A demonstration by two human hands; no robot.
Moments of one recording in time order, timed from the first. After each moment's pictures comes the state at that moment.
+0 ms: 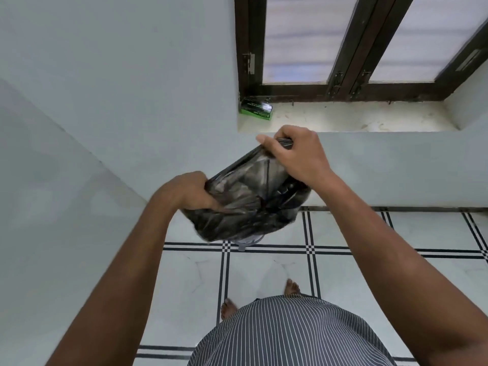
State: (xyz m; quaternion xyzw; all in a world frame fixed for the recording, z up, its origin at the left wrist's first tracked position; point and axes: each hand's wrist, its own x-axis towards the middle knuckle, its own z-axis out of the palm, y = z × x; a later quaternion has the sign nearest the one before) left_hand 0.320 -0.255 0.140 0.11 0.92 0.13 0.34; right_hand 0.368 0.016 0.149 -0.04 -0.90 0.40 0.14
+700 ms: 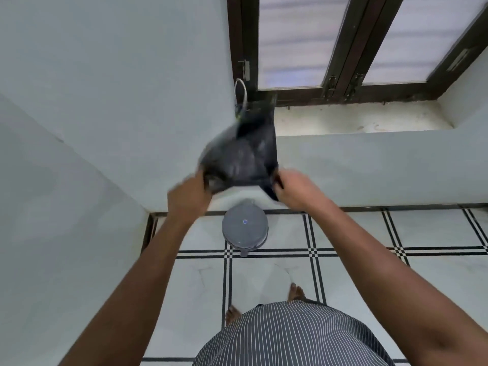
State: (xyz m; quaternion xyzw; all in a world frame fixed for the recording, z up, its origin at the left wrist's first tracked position) left_hand 0.315 -0.254 0.074 0.08 0.99 0.11 0.06; right_hand 0.376 0.022 0.075 -0.06 -0.98 0.19 -0.08
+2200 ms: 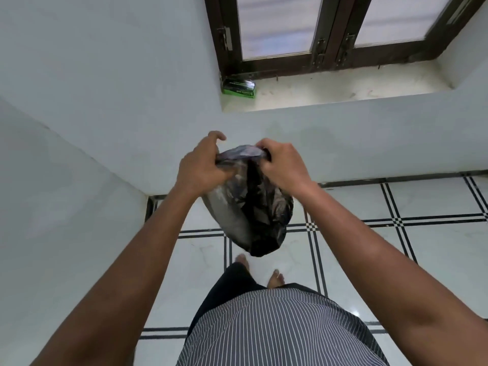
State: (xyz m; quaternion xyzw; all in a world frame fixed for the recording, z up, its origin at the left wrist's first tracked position) left_hand 0.342 -0.189 0.095 0.18 0.95 0.23 0.06; right_hand 0.405 0.026 0.071 -0.06 -0.94 0.34 0.09
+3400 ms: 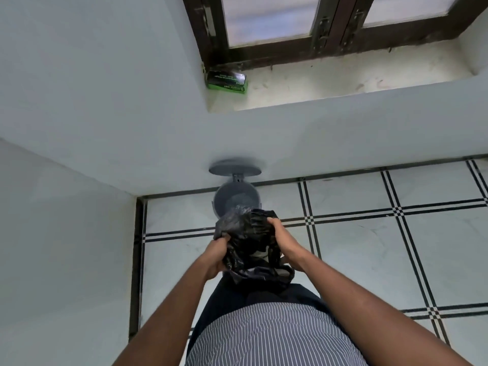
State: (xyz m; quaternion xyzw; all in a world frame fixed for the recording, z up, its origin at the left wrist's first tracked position) left_hand 0.394 -0.190 -0.105 -0.32 0.65 0.51 0.47; right_hand 0.450 0.013 -0.087 -0.41 -0.56 0.65 -0.29
